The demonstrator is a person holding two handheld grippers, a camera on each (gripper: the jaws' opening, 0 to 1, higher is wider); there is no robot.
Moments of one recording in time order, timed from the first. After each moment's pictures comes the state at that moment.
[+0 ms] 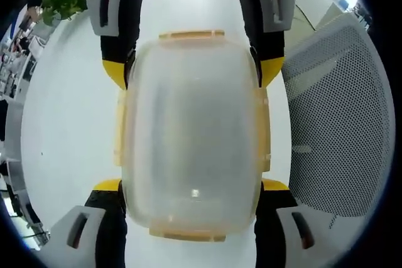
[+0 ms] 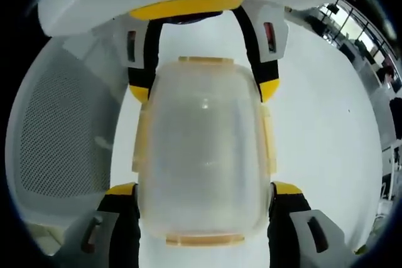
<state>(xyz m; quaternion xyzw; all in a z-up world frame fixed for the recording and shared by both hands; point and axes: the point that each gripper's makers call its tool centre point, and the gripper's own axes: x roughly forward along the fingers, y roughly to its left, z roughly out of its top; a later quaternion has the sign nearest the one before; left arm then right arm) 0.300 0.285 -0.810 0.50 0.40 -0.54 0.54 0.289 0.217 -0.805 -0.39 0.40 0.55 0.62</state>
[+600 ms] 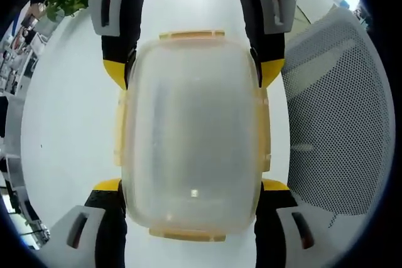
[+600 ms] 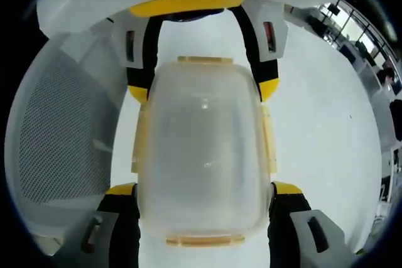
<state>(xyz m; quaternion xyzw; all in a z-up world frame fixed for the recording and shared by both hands) 0.299 0.303 -0.810 0.50 0.41 -0.54 0.54 0.288 0.235 -0.806 -0.39 0.40 0.55 0.62</state>
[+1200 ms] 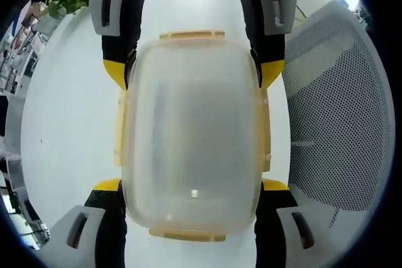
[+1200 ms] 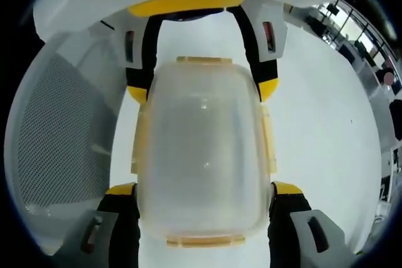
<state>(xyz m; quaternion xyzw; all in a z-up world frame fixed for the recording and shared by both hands) 0.302 0.321 -0.811 0.50 0.40 -0.54 0.54 0.292 0.254 -0.806 -0.39 0.40 0.55 0.63</state>
